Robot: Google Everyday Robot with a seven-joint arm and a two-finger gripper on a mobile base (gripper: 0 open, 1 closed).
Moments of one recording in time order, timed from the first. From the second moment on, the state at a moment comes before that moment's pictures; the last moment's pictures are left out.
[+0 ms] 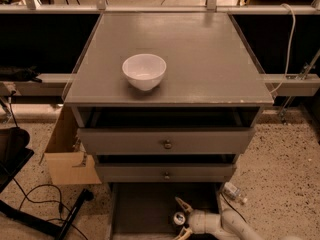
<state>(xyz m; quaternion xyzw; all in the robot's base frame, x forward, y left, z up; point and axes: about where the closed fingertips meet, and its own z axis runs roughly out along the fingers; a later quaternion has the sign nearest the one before) 0.466 -0.061 0.183 -0.49 0.59 0.40 0.50</state>
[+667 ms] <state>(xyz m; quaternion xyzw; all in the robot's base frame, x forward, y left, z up) 0.438 -0.083 0.259 -0.53 0.56 0.40 0.49</state>
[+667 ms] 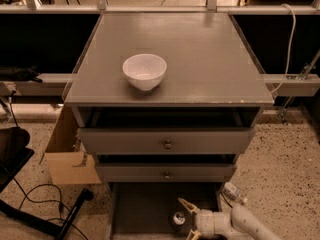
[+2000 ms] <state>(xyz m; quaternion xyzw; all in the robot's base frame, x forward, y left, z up) 0.408 -0.143 0.472 -0.55 0.71 0.16 0.42</state>
